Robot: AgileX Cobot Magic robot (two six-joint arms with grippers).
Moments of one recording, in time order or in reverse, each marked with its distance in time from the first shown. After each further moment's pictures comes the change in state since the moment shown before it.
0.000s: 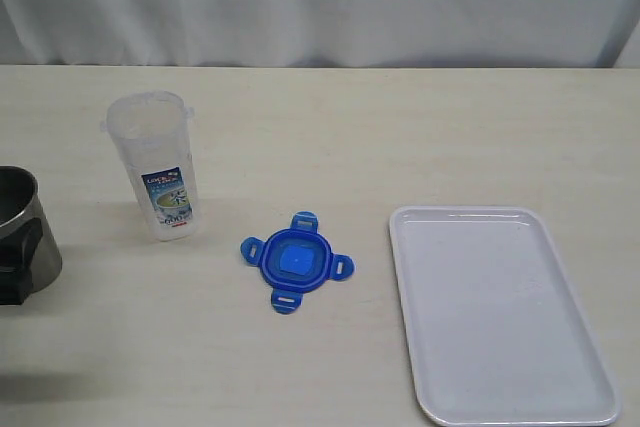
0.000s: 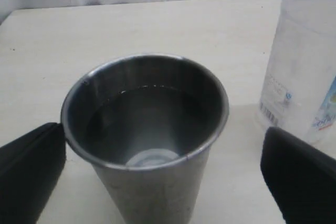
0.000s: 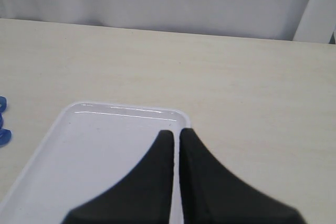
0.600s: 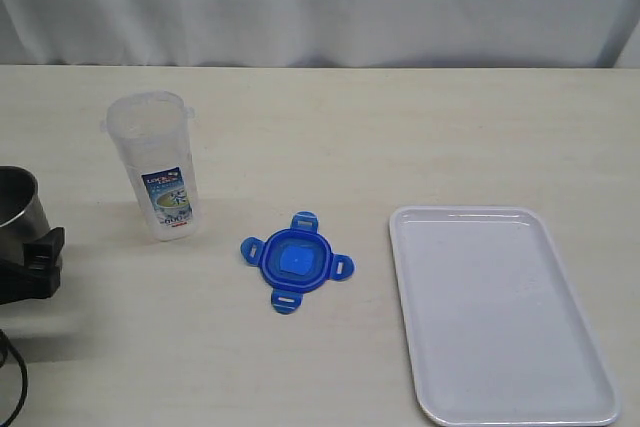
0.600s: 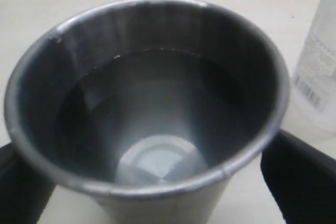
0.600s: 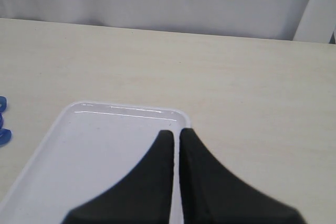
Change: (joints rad) left arm 0.000 0.350 -0.101 -0.030 -0.152 0.009; right arm 0.000 0.000 0.000 0.000 0.001 0.000
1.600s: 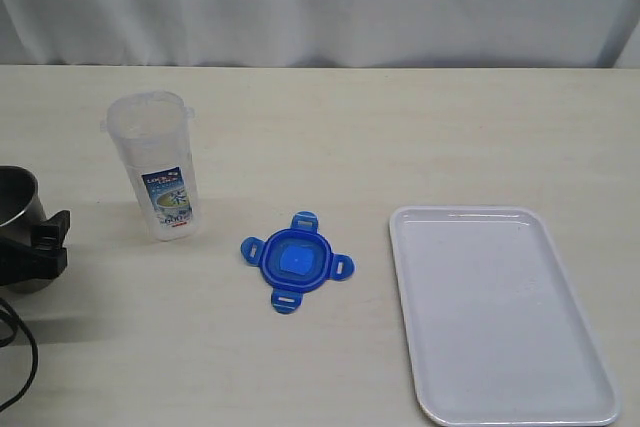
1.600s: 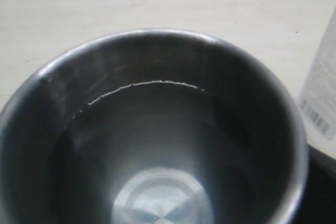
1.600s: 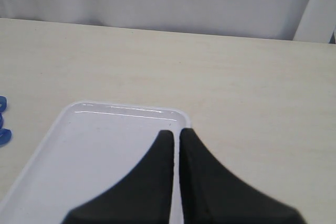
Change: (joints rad) left arm 0.000 0.002 -0.068 -0.002 0.050 0.000; right arm 0.000 0.000 0.000 0.000 0.000 0.000
